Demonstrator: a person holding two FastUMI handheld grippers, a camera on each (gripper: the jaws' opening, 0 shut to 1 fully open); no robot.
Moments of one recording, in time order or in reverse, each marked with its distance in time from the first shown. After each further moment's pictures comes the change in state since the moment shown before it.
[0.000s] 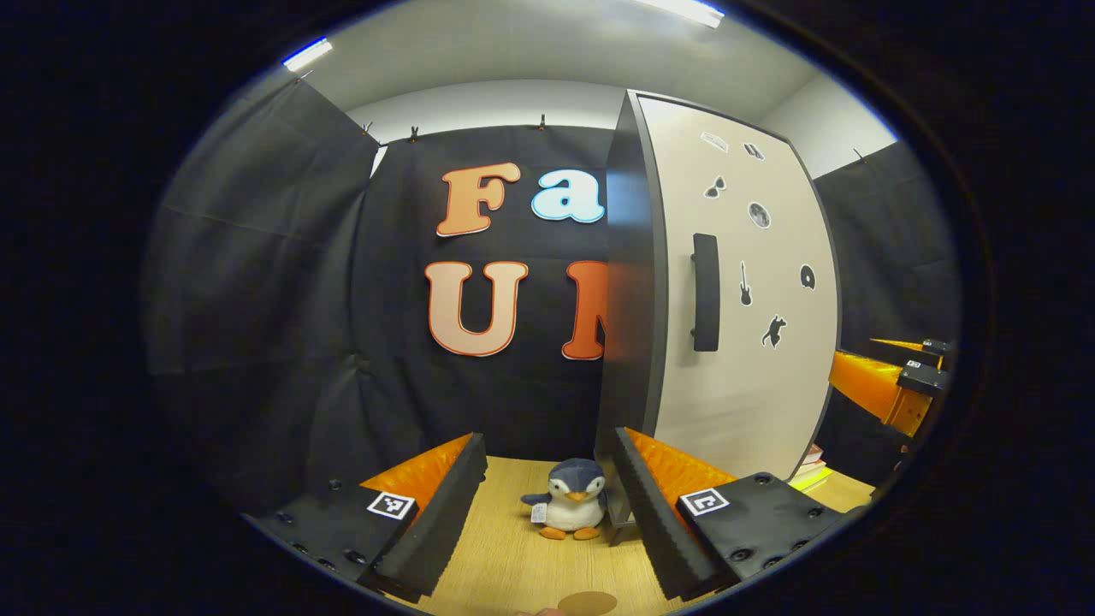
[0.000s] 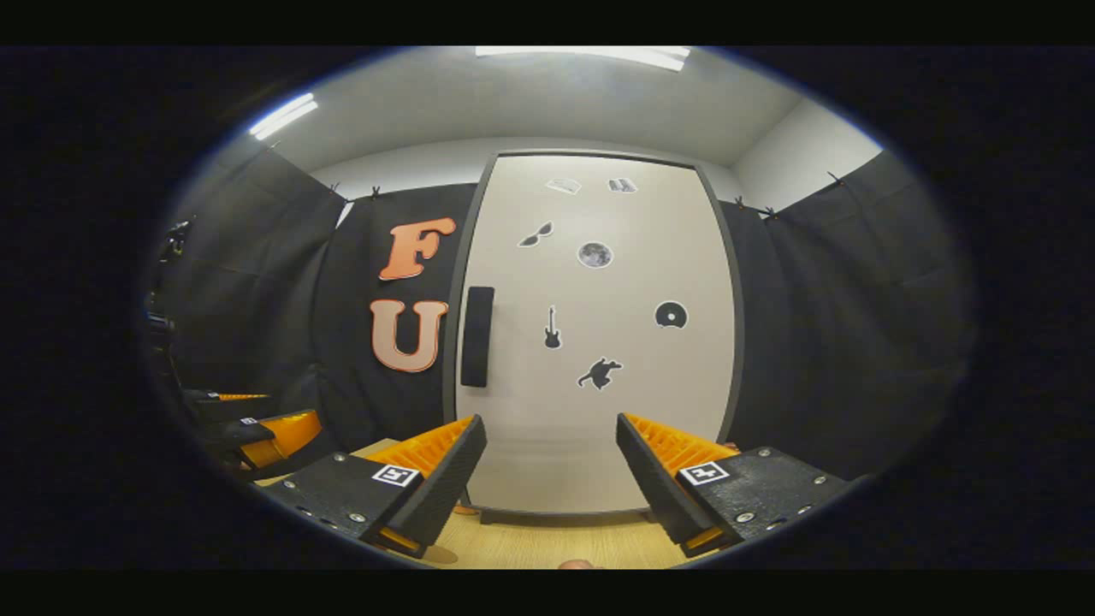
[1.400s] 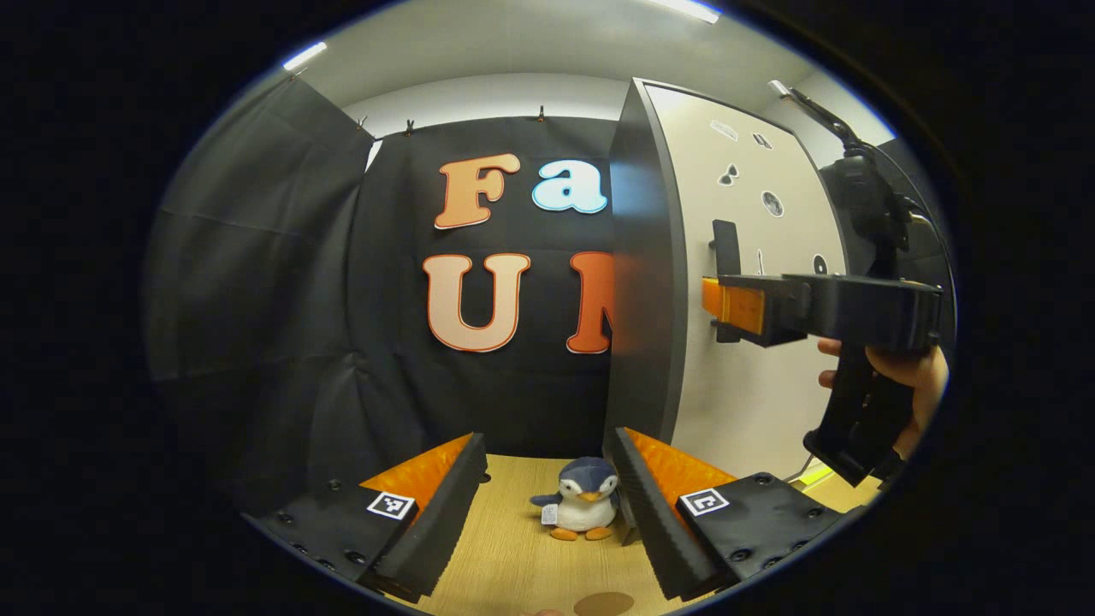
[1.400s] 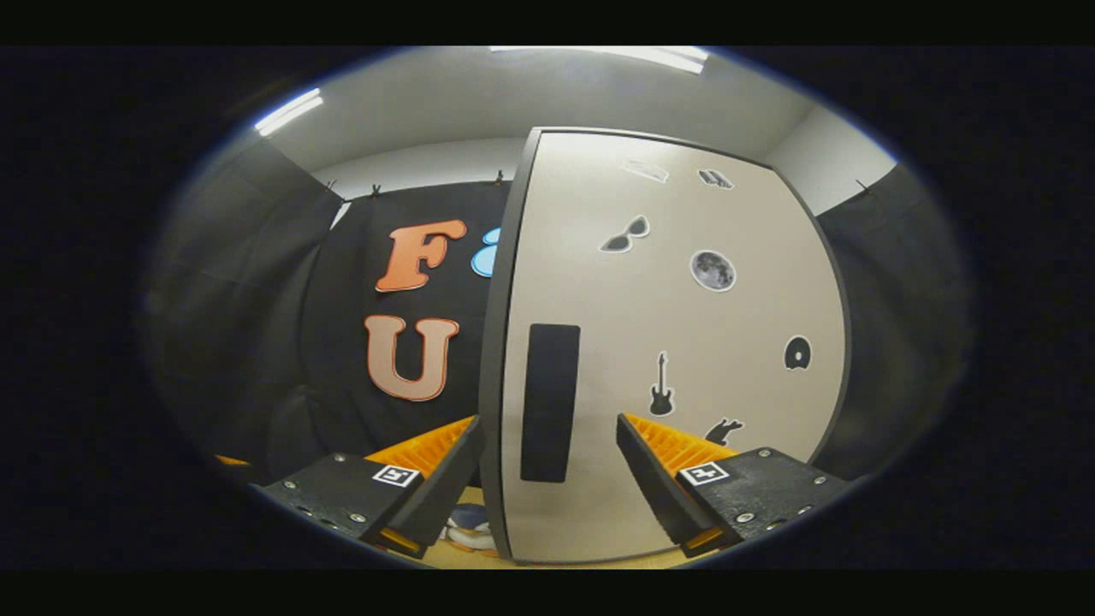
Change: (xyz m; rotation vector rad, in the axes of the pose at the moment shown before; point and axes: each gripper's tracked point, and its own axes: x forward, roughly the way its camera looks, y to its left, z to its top) left arm 0.029 0.020 -0.010 0.019 0.030 -0.007; right arm 0.155 0.085 0.042 0.005 -0.042 -0.003
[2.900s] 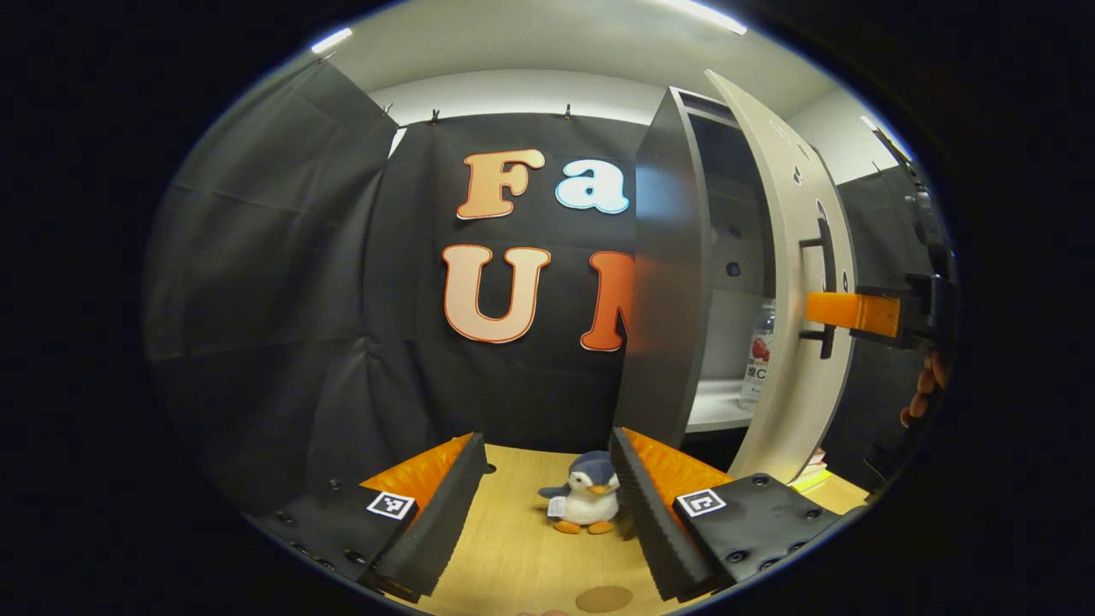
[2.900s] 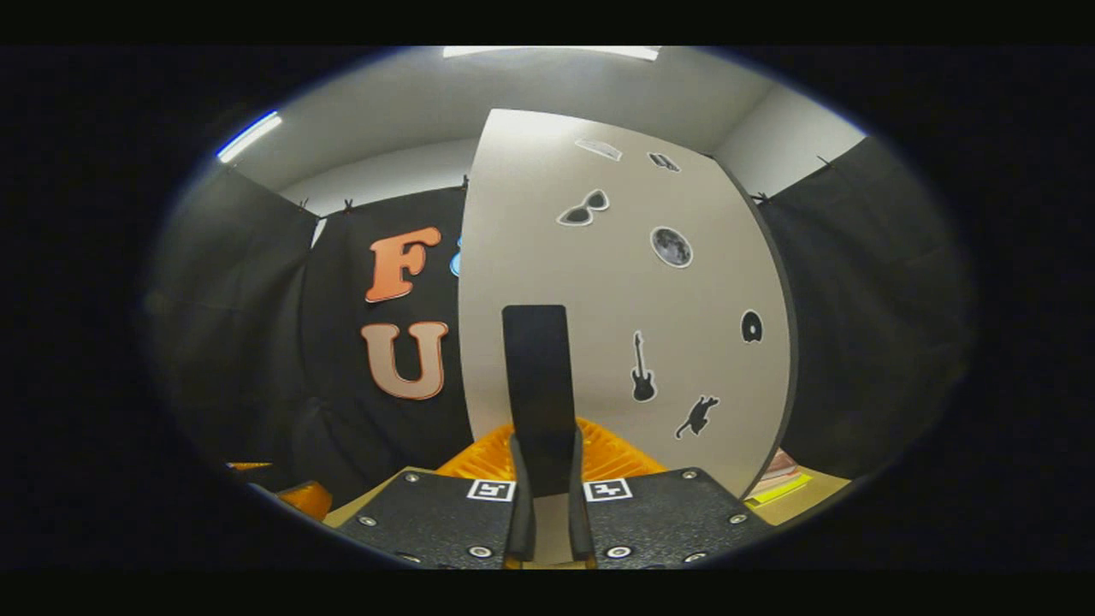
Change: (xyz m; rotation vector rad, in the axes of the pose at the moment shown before) left arm -0.031 0.019 -0.004 -0.081 0.010 0.024; right arm -0.073 -0.021 0.006 0.117 0.033 -0.009
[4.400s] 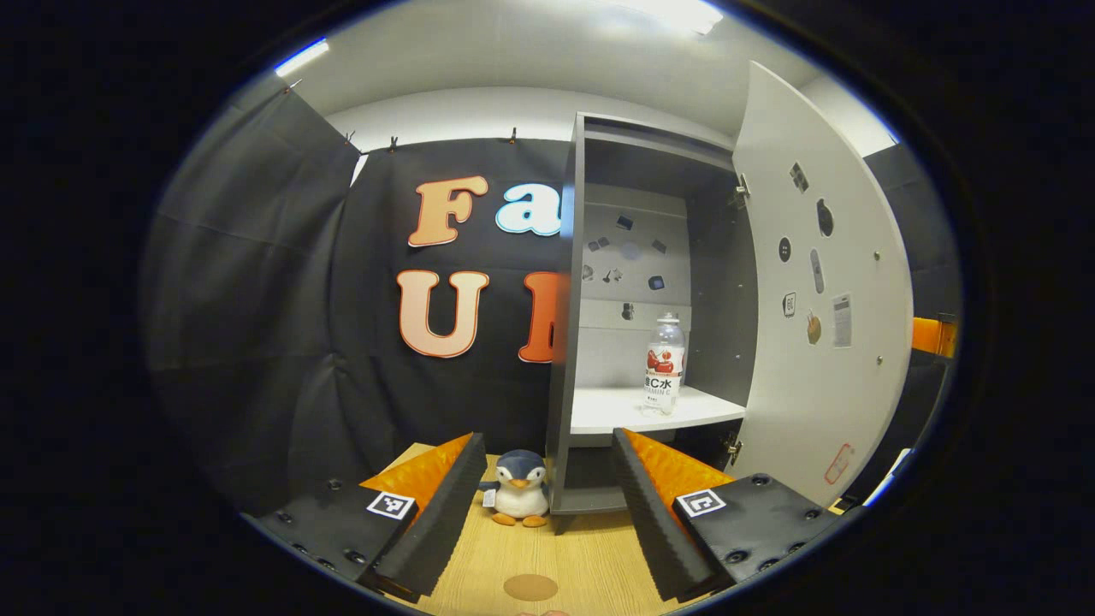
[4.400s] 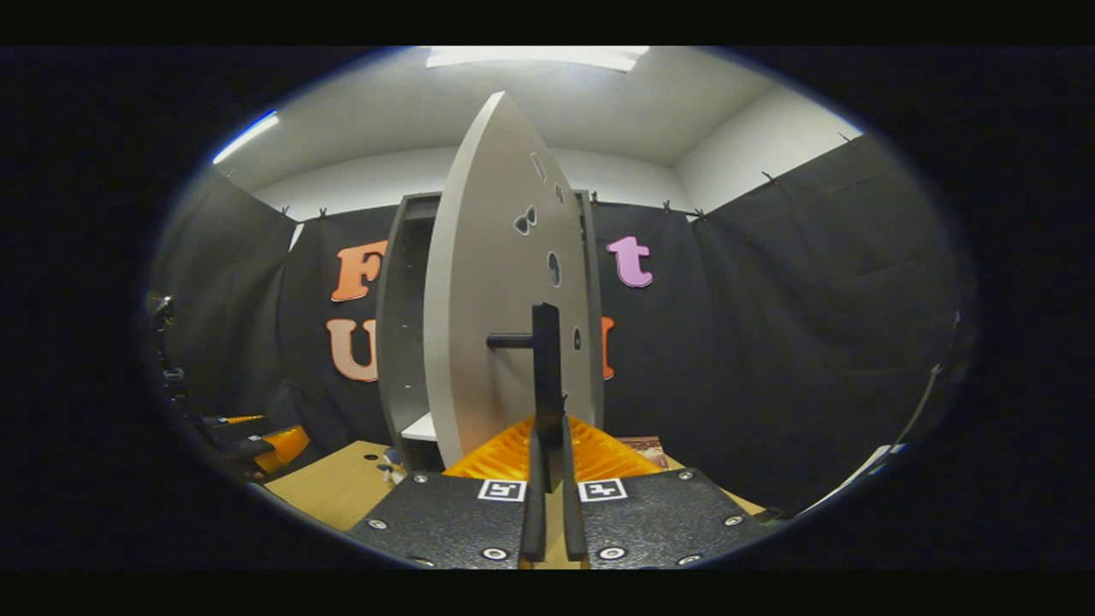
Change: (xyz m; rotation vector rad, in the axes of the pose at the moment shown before) left arm -0.078 -0.119 0.016 0.051 -0.043 -0.089; right arm -0.171 -0.189 0.025 -0.045 -0.006 -0.168
